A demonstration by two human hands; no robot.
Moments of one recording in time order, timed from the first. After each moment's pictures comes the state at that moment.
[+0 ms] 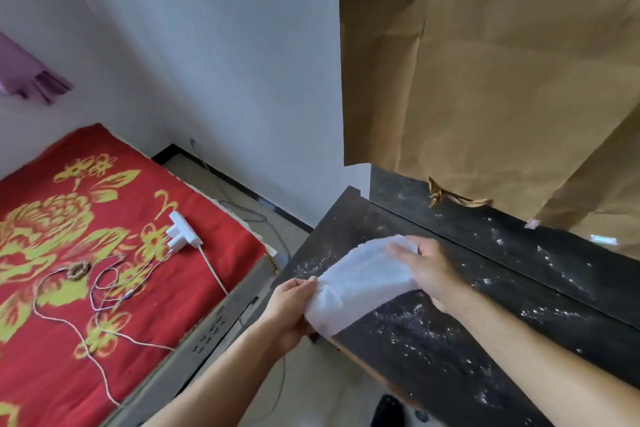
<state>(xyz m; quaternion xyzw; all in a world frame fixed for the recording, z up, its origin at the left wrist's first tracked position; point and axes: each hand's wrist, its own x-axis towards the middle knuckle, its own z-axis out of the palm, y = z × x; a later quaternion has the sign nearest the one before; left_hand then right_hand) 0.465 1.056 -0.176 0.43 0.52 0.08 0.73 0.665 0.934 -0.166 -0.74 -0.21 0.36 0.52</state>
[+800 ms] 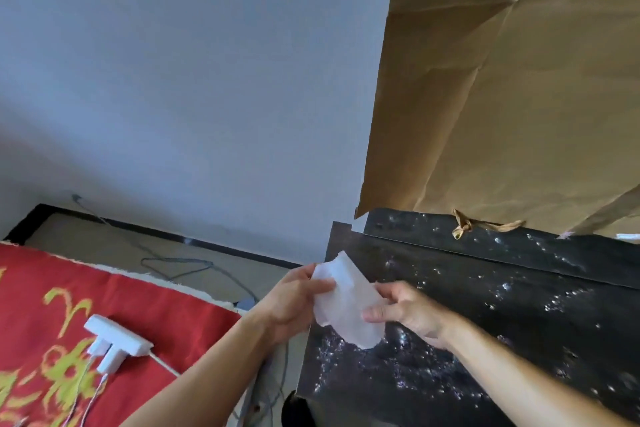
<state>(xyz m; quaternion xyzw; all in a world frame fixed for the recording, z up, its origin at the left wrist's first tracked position) 0.560 1.274 -0.179 0.47 0.24 -0.14 0.84 0.655 1.072 -0.186 -0.66 -0.13 0.53 0.51</state>
